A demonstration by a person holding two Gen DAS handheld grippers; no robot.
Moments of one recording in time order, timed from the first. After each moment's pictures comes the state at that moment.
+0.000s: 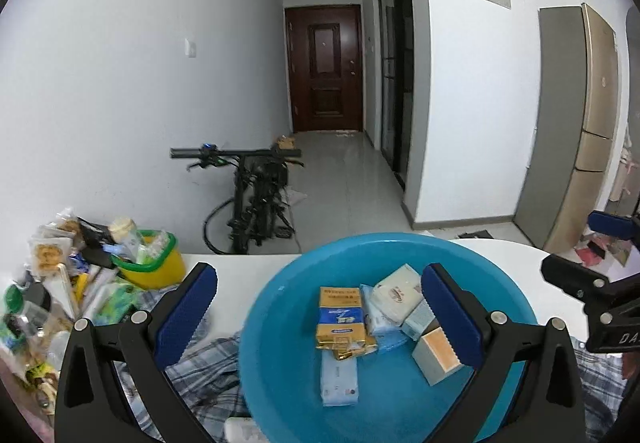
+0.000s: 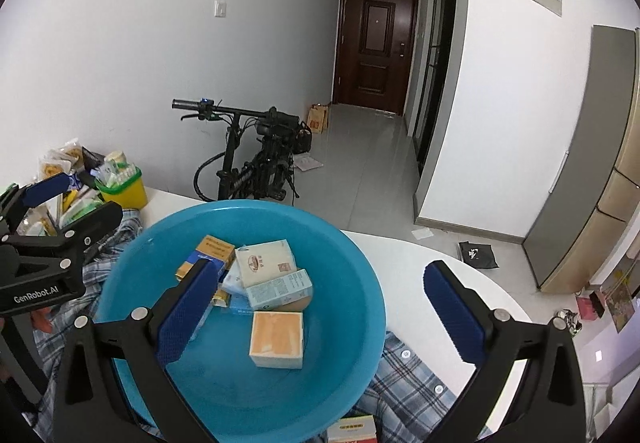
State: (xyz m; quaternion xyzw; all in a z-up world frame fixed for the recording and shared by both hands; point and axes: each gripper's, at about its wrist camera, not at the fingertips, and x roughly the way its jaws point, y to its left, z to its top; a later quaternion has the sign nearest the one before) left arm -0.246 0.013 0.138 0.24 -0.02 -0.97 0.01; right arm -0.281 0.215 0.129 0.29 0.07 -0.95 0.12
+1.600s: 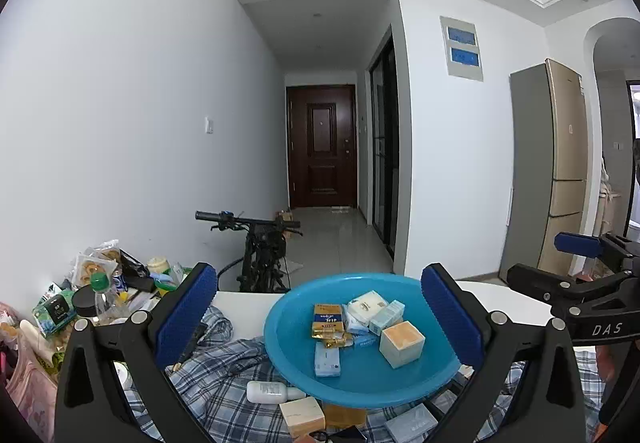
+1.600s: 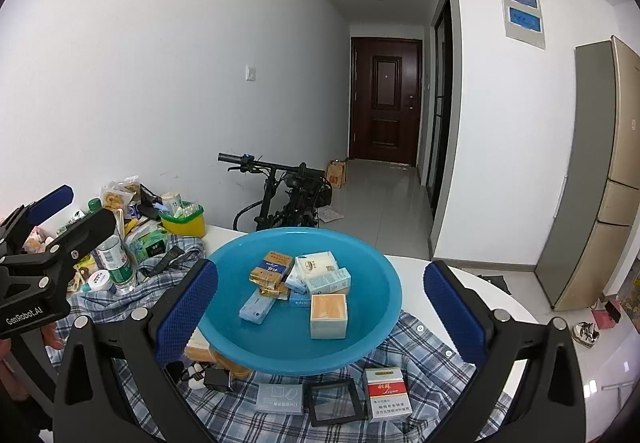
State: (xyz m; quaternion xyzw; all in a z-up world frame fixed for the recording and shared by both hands) left arm -0.035 0.012 0.191 0.09 -0.01 -1.00 -0.01; right arm -0.112 0.230 0.169 0.18 0.04 -0.97 0.16
